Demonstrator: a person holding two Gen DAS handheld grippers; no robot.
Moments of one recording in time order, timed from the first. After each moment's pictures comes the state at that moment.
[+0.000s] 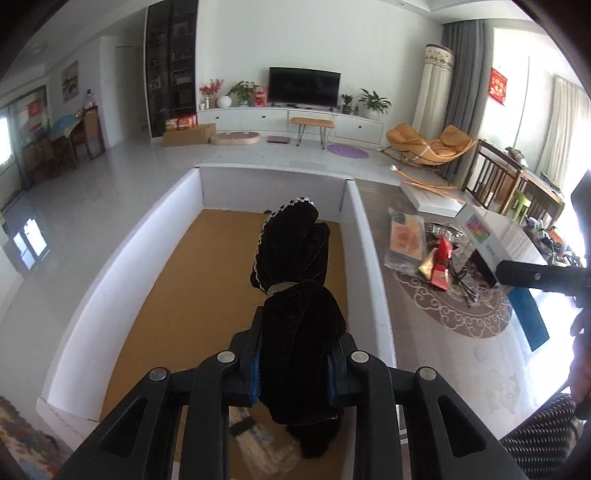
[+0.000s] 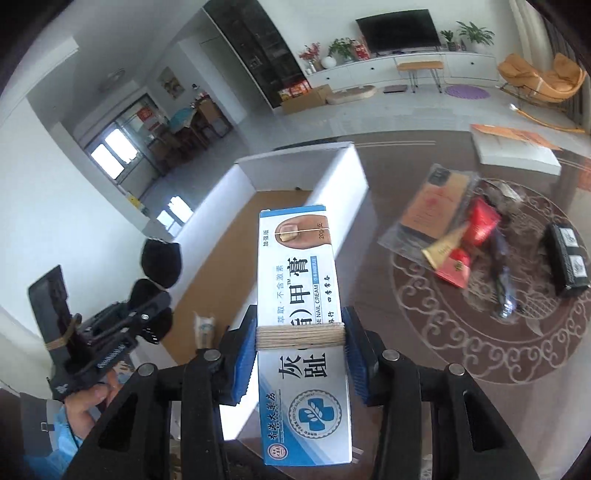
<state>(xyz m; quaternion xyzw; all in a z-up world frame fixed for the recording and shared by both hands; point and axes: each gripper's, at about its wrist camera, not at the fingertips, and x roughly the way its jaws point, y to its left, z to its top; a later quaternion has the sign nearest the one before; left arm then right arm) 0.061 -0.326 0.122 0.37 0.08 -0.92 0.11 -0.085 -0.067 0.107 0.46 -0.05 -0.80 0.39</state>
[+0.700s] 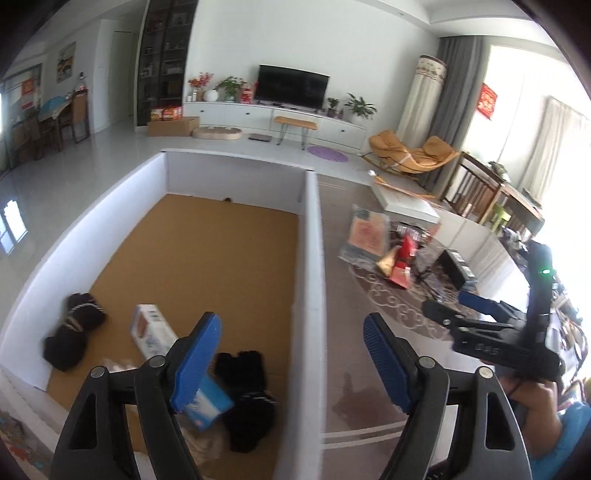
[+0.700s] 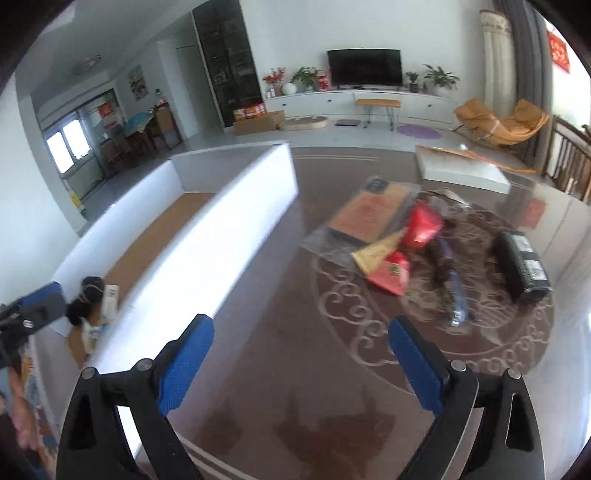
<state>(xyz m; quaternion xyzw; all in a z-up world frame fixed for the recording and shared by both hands) 0.066 -0.251 0.106 0.36 0.12 -0.93 0.02 -0.070 -0.028 0.019 0.40 0.05 -0.89 0.22</state>
